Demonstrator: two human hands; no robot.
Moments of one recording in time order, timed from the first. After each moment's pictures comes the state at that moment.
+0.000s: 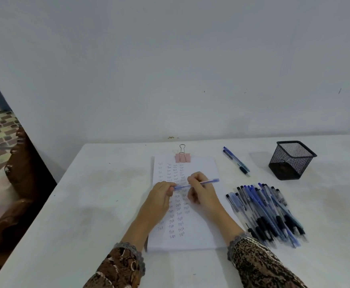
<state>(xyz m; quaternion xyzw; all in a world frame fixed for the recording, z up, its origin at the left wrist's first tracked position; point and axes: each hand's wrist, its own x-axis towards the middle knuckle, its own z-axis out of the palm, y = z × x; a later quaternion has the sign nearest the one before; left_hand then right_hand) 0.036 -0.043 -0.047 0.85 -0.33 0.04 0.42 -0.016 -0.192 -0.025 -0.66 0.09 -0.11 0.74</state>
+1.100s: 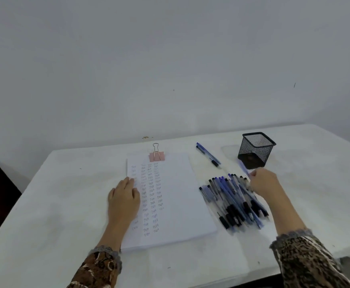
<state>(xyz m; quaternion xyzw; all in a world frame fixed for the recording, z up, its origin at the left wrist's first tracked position) 0.045 -0.045 -0.060 0.95 -0.16 0.10 0.25 -0.106 -0.353 0.027 -0.90 0.40 -0.03 0.17</state>
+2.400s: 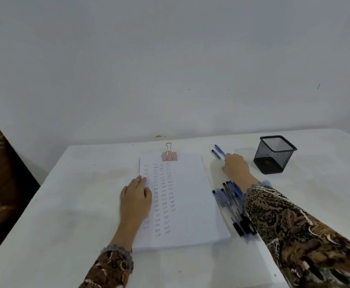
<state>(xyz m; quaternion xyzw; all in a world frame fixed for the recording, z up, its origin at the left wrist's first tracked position) 0.043 -0.044 -0.058 0.94 -0.16 0.10 0.27 0.014 -0.341 -0.011 -0.97 0.26 -0.04 0.00</state>
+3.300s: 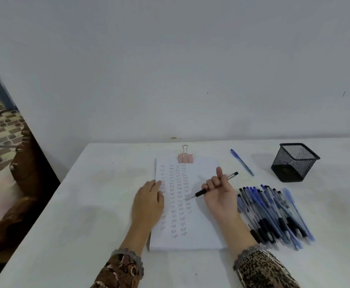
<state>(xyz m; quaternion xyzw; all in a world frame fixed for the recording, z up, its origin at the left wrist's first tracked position) 0.030 -0.028 -0.049 0.93 -0.18 0.10 0.29 -0.019 -0.208 -0.028 -0.20 0.10 -0.19 0.96</state>
